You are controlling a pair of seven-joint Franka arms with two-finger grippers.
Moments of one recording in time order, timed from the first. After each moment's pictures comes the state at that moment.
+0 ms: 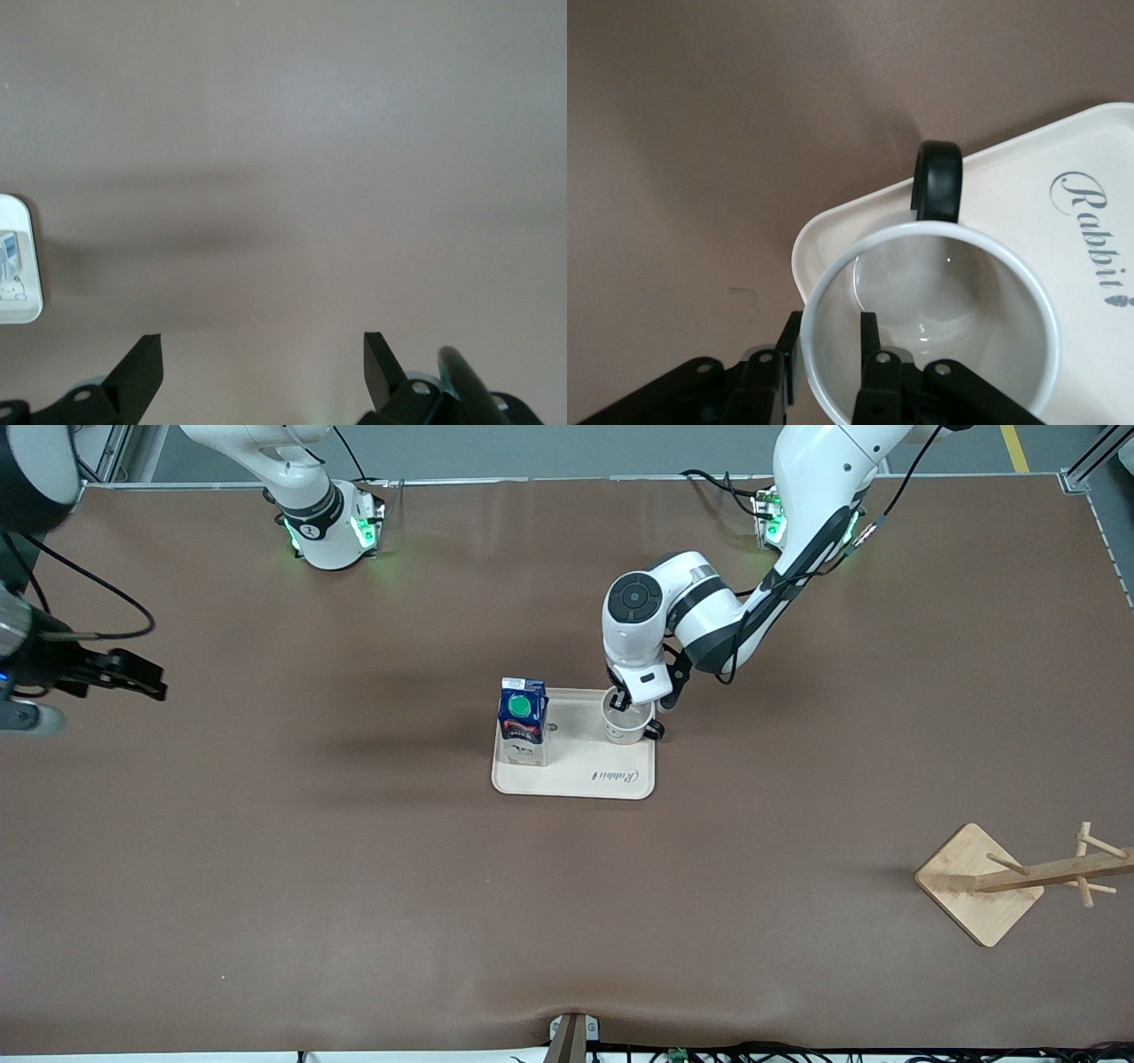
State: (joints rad) left arm -0.23 0.51 -0.60 -1.99 0.34 2.29 -2.16; right arm 0.05 0.14 -0.02 -1.49 -0.04 1.50 0.05
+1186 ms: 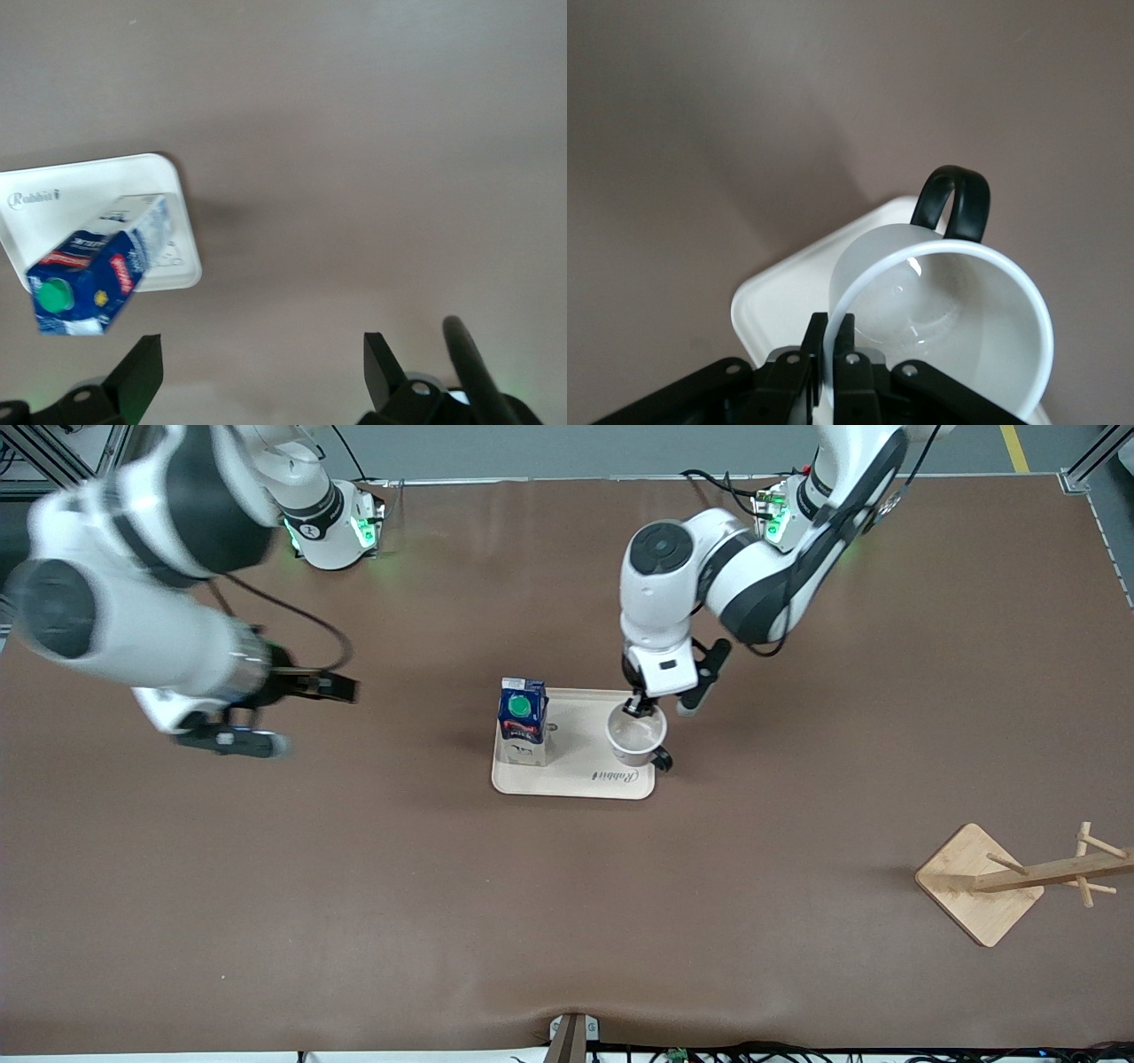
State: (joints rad) left arm -0.15 0.29 -0.60 -1.89 0.37 2.17 -1.90; right arm 0.34 0.25 -0.01 -1.51 0.17 1.56 0.49
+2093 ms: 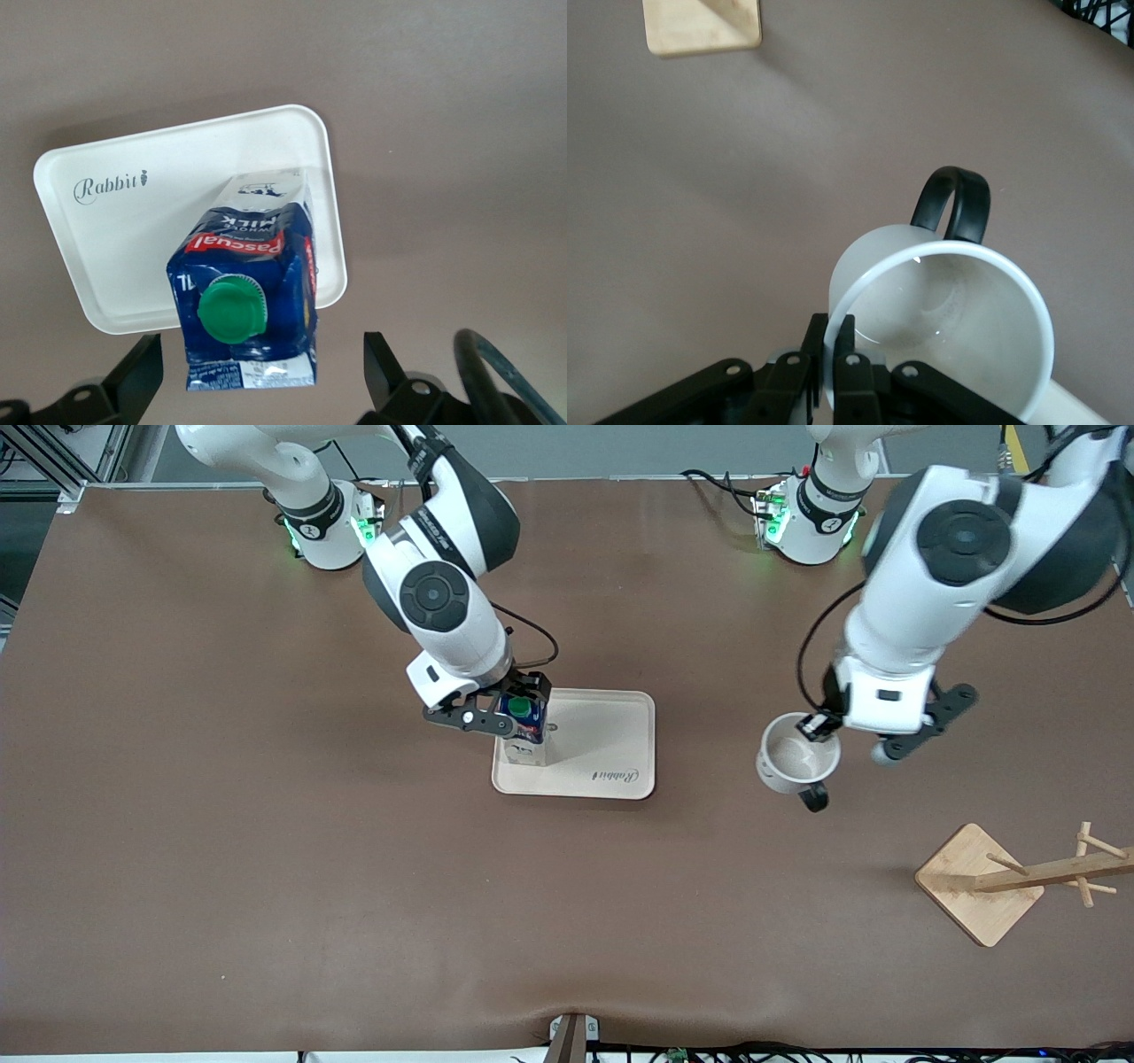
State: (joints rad) left arm 0.22 0.17 -0.59 -1.69 0.20 1.85 -0.99; right arm 0.68 0.39 -0.01 -1.62 0.17 1.95 0.82
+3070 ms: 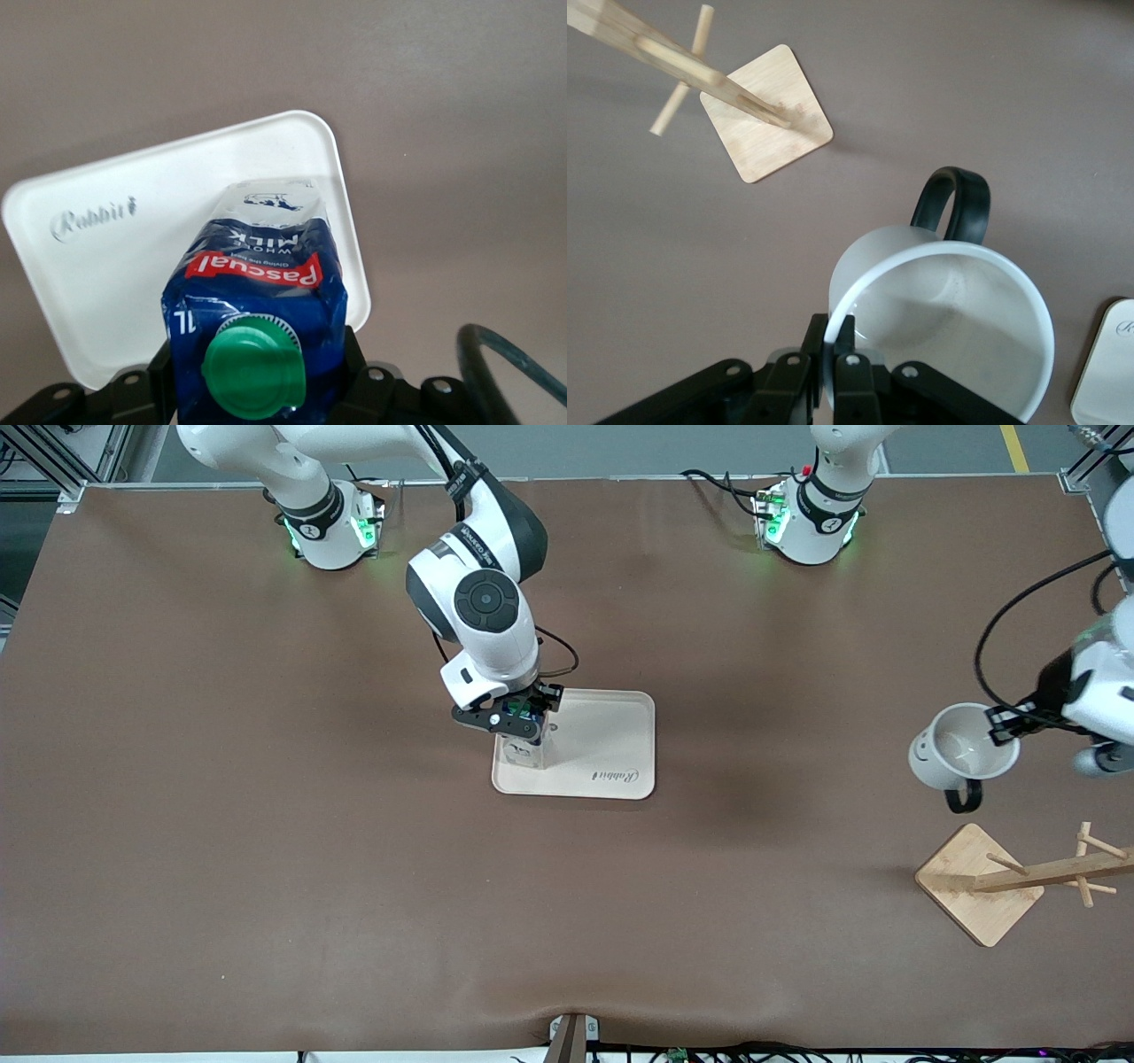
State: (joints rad) left arm 0.54 0.17 -0.59 -1.55 0.15 1.73 -0.25; right arm 0.73 0.45 -0.01 -1.62 0.11 2.04 1.01
